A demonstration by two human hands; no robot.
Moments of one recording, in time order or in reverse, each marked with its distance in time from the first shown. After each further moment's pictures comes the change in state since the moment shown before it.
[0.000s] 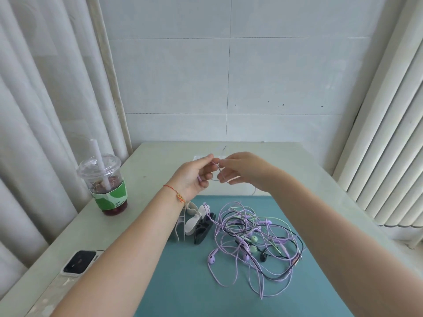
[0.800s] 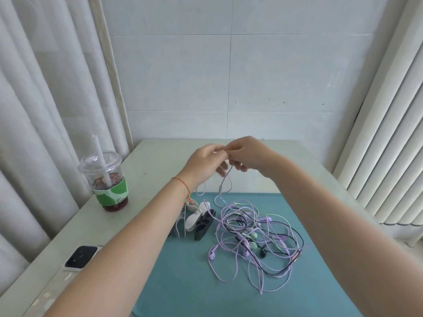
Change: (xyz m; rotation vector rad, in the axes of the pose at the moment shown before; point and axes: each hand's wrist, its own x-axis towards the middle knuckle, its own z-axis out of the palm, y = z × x) left_hand -0.013 0.013 0.022 0.631 -0.034 0.364; right_hand -0.005 -0.022 -0.008 -0.269 0.100 -0.150
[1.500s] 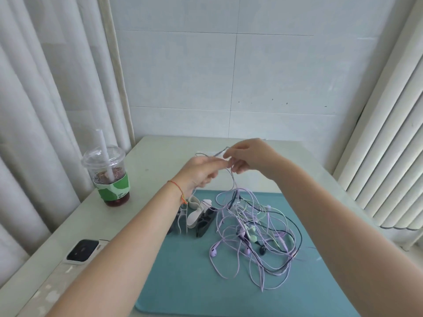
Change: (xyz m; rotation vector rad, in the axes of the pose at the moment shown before) left_hand -0.009 -0.028 -0.013 -0.181 -0.064 -0.172; right_hand 0.004 0.011 0.003 0.240 -0.002 0.044
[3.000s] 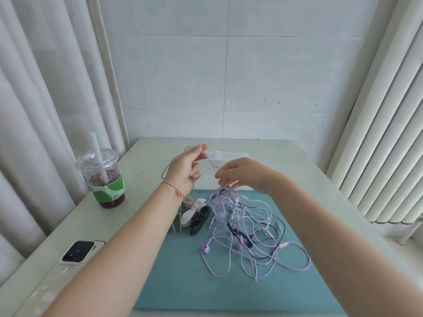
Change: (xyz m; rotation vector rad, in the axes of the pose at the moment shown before) left_hand 0.012 -0.008 0.005 -0.563 0.190 0.087; right_hand -0.021 0.027 0.006 -0.110 -0.165 0.101
